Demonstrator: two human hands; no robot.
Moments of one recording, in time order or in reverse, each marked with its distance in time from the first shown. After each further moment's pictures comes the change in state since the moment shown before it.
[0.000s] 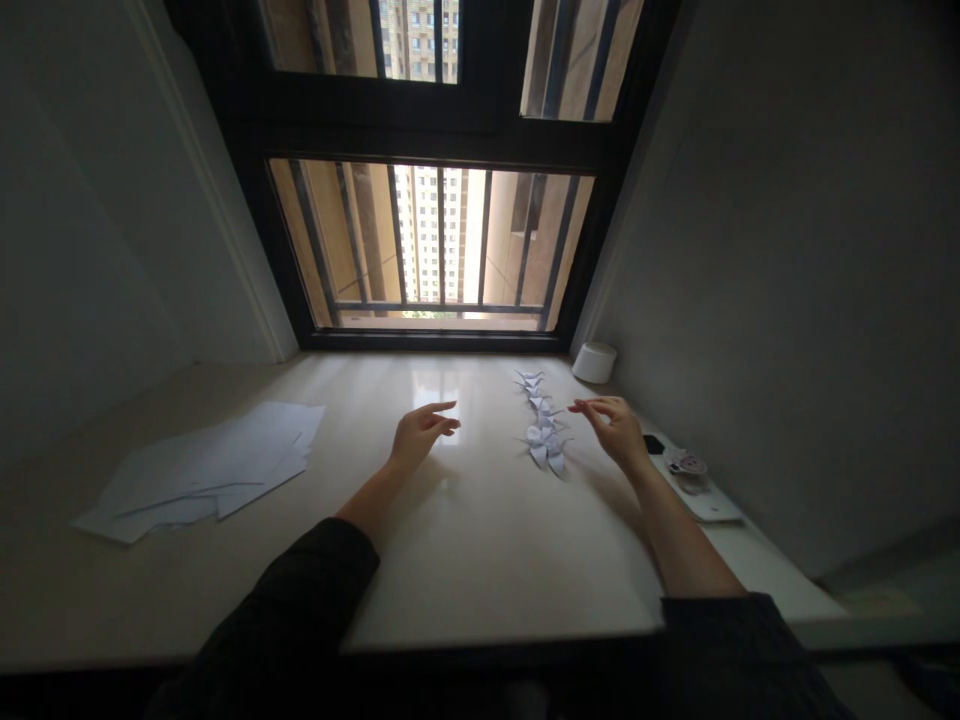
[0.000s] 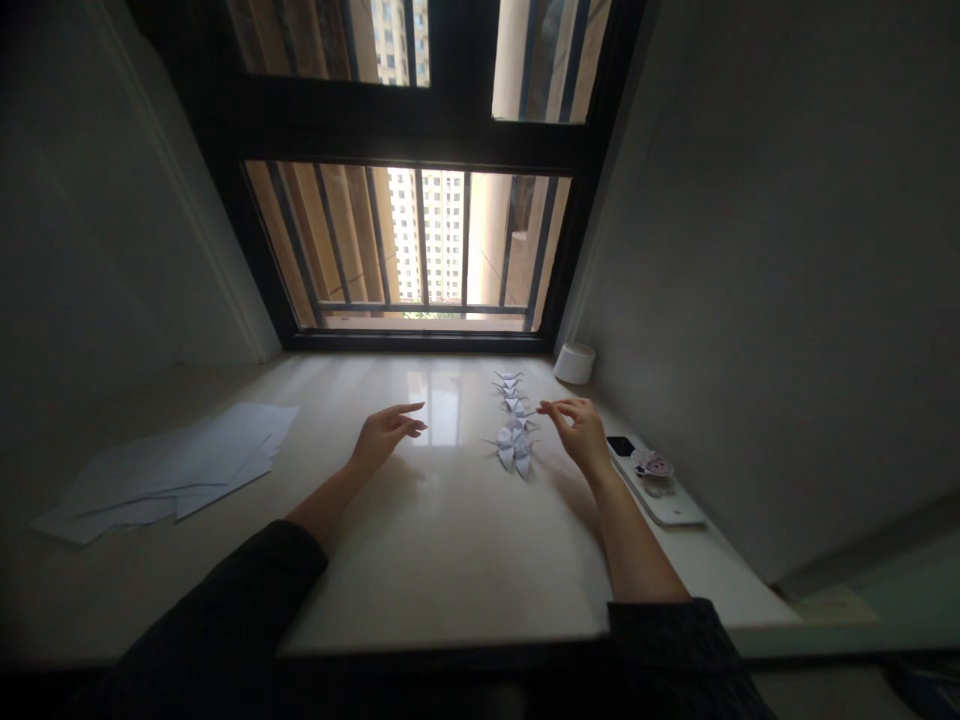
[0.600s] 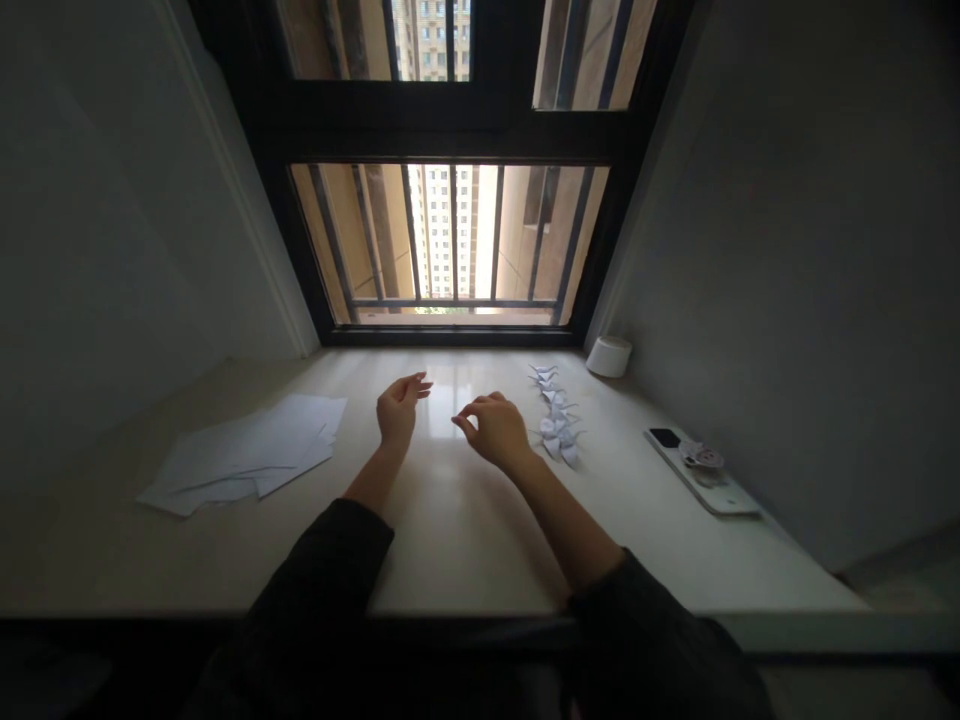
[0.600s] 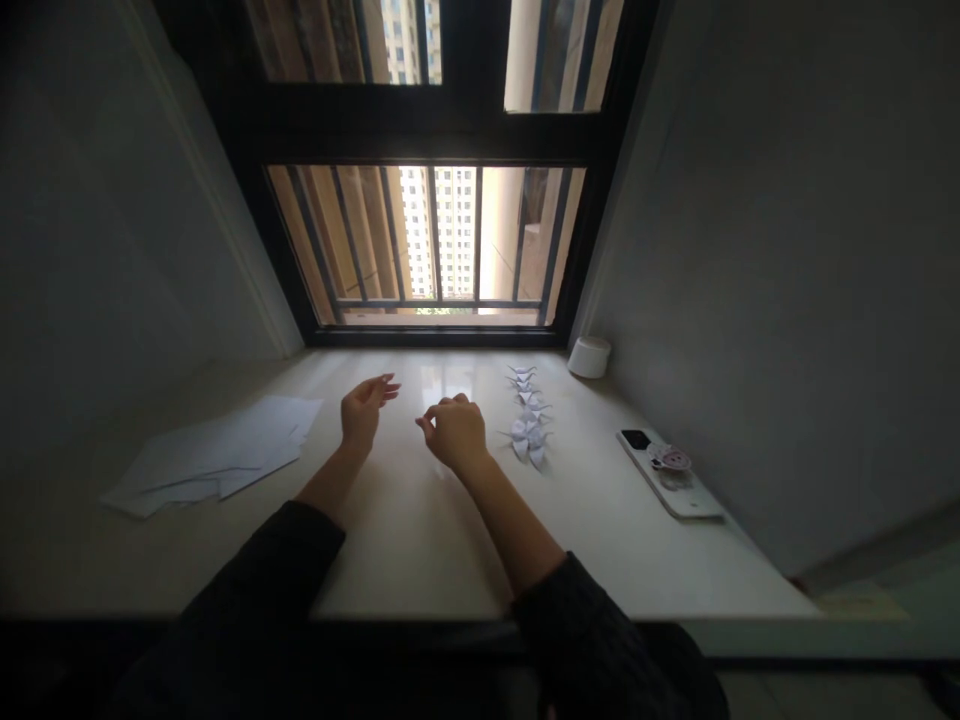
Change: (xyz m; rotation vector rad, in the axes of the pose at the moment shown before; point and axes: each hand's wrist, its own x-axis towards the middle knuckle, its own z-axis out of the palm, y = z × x) left_hand 0.008 0.025 -0.033 0.026 0.473 0.056; right_hand -0.014 -0.195 0.085 -0.189 -0.357 -0.198
